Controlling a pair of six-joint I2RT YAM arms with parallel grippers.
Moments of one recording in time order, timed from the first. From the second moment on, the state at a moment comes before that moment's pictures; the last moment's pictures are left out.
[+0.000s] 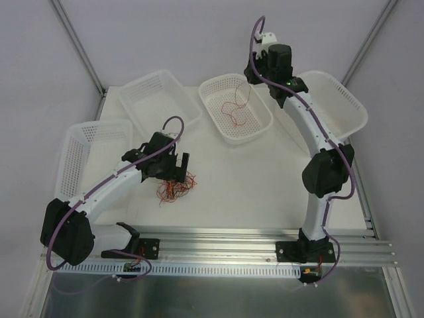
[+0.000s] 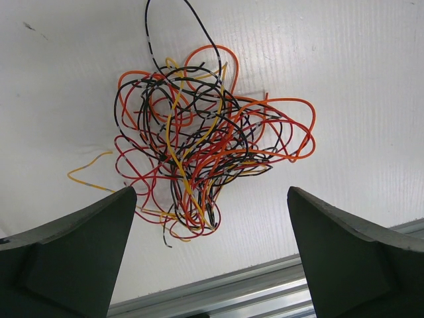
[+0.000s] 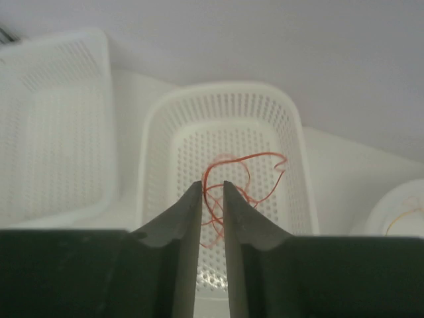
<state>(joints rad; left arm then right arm) -0.50 1.23 0.89 -0.68 -0.03 -0.31 0.35 1.94 2.08 -0.35 -0.09 0.06</state>
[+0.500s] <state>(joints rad) -0.50 1.24 0.89 -0.68 -0.02 -0.31 0.35 1.83 1.62 -0.48 -0.11 0.10</state>
